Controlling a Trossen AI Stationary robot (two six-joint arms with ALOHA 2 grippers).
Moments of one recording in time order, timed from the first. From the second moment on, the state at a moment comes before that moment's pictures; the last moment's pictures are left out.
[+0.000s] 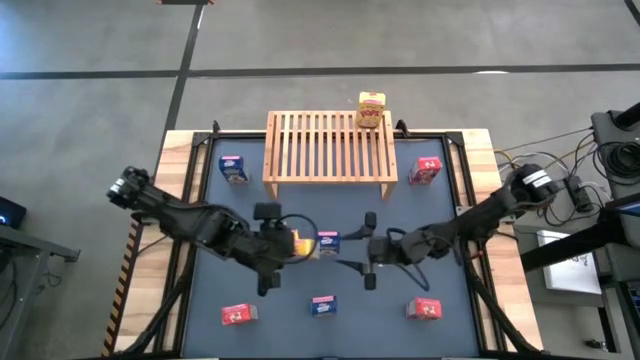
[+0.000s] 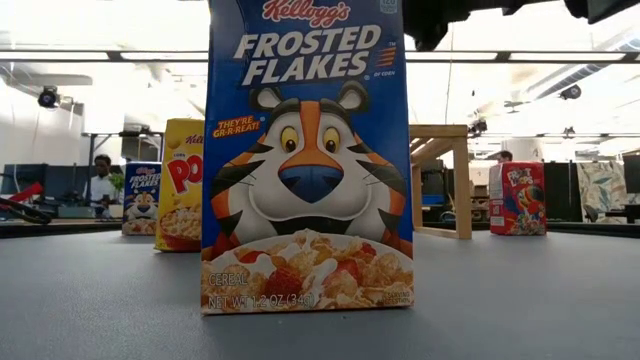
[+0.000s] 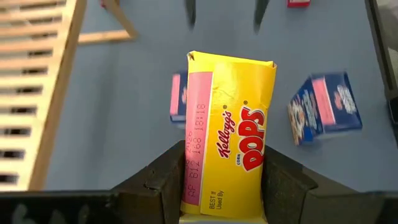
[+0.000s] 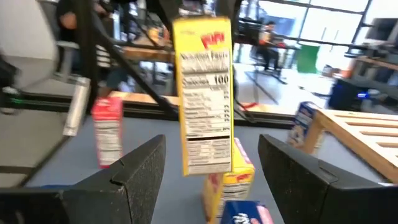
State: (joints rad) left arm -0.46 1.59 1.68 -1.11 -0.42 -0.33; right arm 0.41 1.52 0.72 0.77 0.46 -0.09
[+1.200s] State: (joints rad) left arm -0.39 1.70 1.78 -1.08 -0.39 -0.24; right arm 0.37 1.59 0.79 0.76 0.44 -0.06
